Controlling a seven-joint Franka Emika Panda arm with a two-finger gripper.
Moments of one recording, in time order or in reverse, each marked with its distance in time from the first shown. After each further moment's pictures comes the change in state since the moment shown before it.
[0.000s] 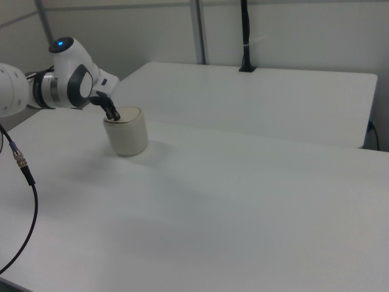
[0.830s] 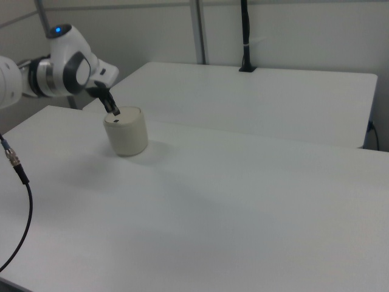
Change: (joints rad) arm -0.022 -0.074 0.003 0.012 -0.018 -0.149 -0.013
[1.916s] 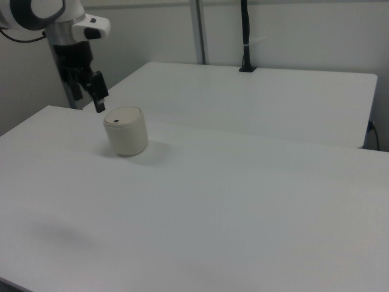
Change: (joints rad) arm -0.289 -0.516 0.049 -0.140 0.136 -0.755 -0.751
